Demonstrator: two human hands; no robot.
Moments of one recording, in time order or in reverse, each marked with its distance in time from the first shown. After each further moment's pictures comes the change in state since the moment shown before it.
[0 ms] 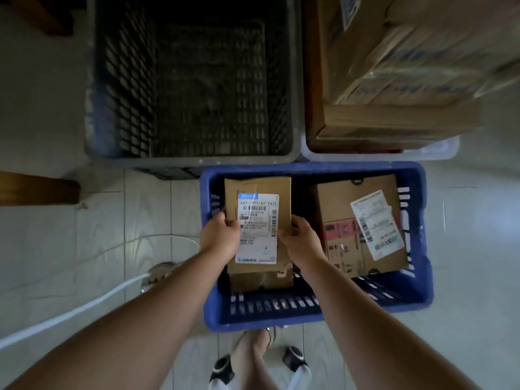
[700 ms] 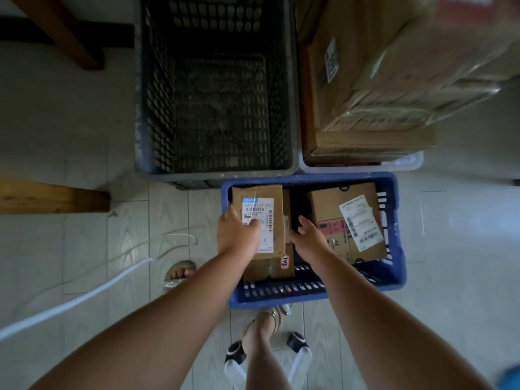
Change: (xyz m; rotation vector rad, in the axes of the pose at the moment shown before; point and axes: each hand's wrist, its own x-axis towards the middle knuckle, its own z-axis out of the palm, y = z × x) left_hand -0.074 0.030 -0.057 -0.122 0.024 0.042; right_hand -0.071 -0.043 -0.021 -0.179 -0.034 0.034
